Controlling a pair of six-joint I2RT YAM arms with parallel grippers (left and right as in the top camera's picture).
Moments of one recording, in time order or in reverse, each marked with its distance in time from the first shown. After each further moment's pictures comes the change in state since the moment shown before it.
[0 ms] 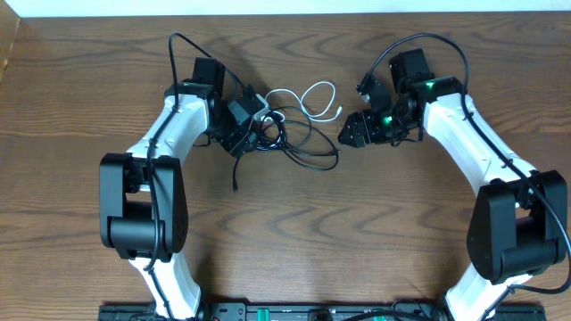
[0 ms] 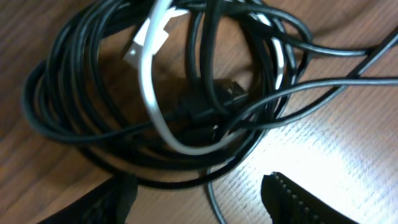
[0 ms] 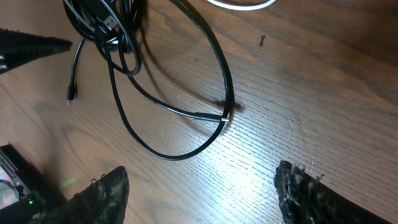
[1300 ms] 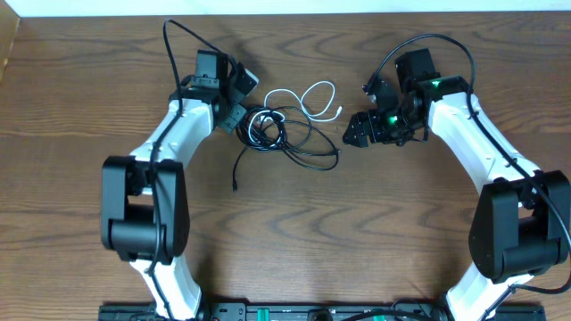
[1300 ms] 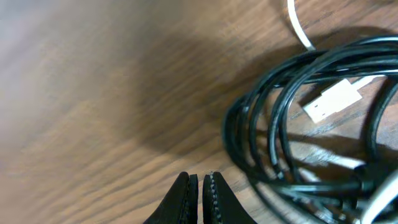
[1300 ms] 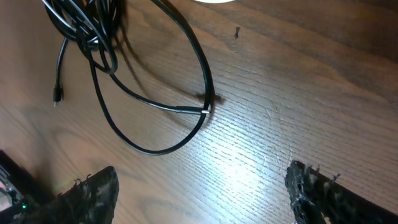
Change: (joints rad) left arm -0.025 -0.011 -0.034 0.313 -0.332 -0.171; right arm -0.025 0.000 0.000 -0.025 0.030 0.000
